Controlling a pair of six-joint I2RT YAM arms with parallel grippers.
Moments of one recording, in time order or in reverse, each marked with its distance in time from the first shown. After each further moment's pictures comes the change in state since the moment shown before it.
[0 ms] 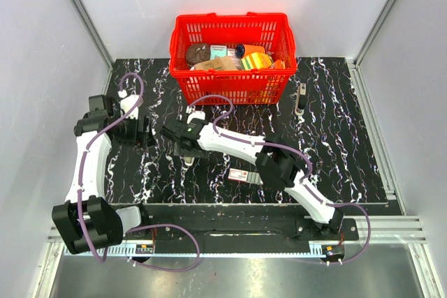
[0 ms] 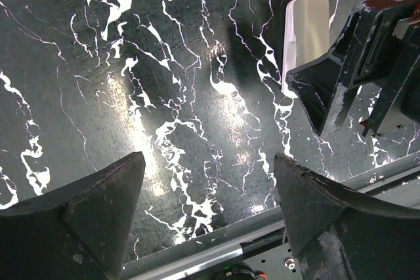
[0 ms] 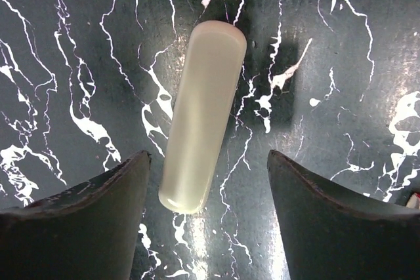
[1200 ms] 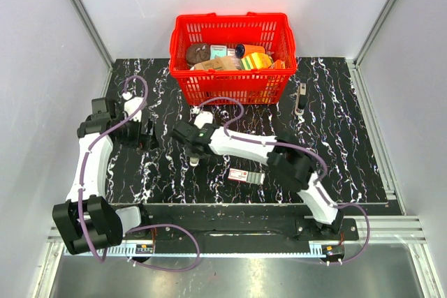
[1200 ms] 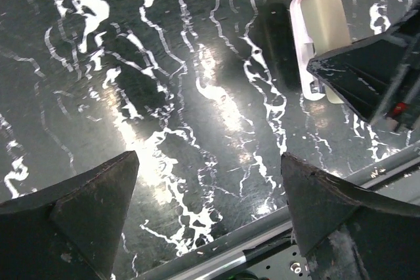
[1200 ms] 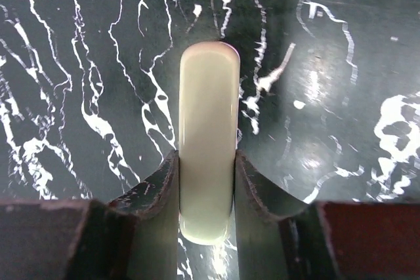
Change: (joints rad) left arm -0.008 -0.005 -0.055 0.042 0.032 0.037; right arm -0.006 -0.117 -0.240 0.220 0.023 -0.005
